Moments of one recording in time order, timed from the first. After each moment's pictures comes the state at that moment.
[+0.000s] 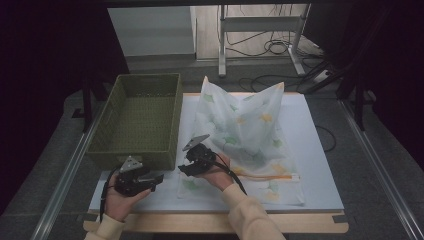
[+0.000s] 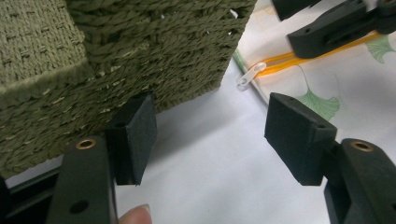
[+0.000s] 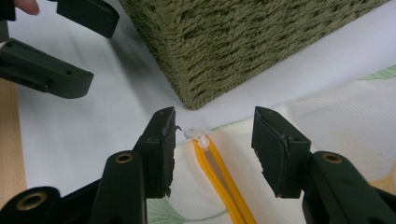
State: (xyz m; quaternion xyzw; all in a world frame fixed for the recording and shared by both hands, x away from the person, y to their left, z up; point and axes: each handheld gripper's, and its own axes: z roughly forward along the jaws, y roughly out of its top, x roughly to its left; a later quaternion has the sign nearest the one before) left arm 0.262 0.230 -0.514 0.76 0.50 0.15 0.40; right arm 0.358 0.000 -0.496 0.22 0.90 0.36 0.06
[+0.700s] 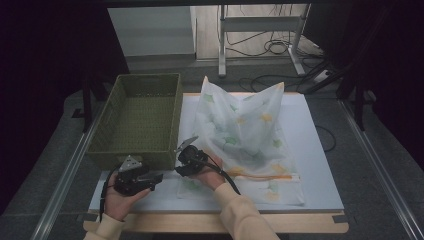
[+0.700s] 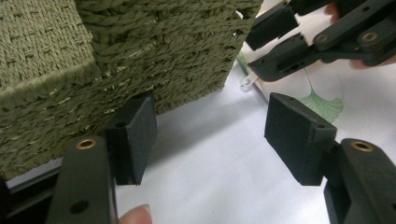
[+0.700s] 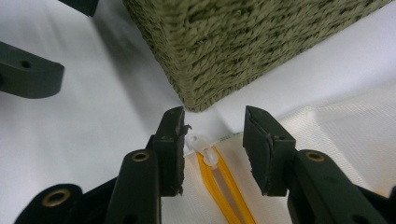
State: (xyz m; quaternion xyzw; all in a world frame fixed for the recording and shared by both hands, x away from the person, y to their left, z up) left arm 0.264 0.232 -0.515 0.76 0.50 0.15 0.40; right arm 0.364 0.024 -0.515 0.22 0.92 0.33 0.06
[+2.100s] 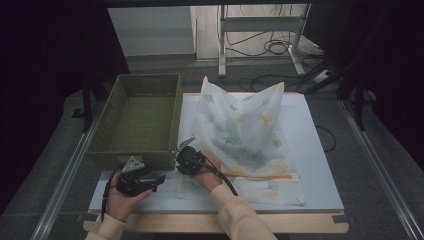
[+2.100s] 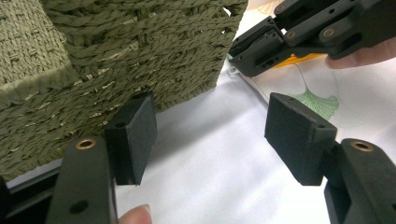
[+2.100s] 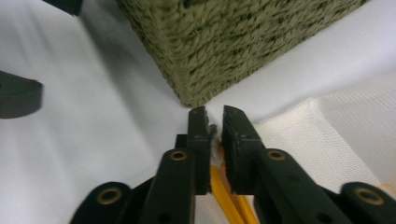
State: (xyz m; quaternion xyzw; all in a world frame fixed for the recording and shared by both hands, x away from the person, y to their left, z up) left arm 0.263 0.226 -0.517 0.76 0.49 0.15 0.40; right arm 0.363 0.031 -0.520 0.23 0.92 0.30 0.07
